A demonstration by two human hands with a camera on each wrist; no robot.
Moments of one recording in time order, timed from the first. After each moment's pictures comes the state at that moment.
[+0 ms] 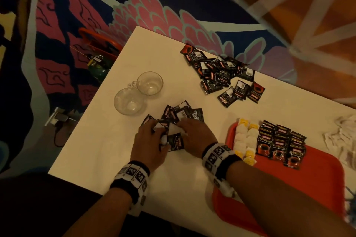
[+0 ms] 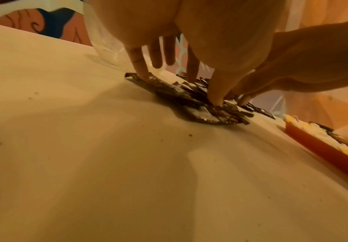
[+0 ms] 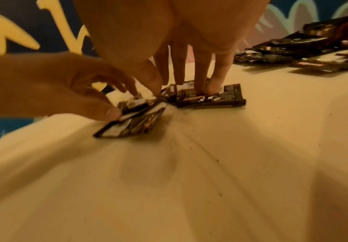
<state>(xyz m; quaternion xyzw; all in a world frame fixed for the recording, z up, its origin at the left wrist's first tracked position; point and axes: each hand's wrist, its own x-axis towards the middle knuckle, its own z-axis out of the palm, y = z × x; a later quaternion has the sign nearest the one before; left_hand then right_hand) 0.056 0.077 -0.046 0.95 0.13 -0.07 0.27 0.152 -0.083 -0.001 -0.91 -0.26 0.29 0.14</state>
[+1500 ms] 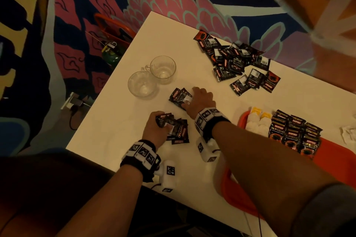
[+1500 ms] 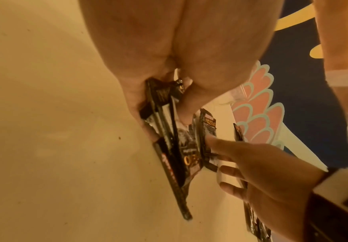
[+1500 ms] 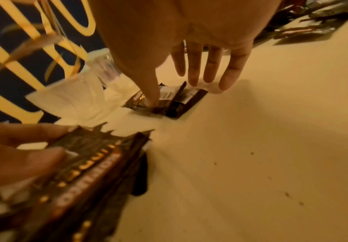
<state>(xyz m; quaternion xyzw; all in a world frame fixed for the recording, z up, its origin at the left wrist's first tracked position) 0.052 0.078 -0.053 0.66 0.39 -0.08 0.64 0.189 -0.037 -0.026 -0.95 -0.08 0.28 0.13</state>
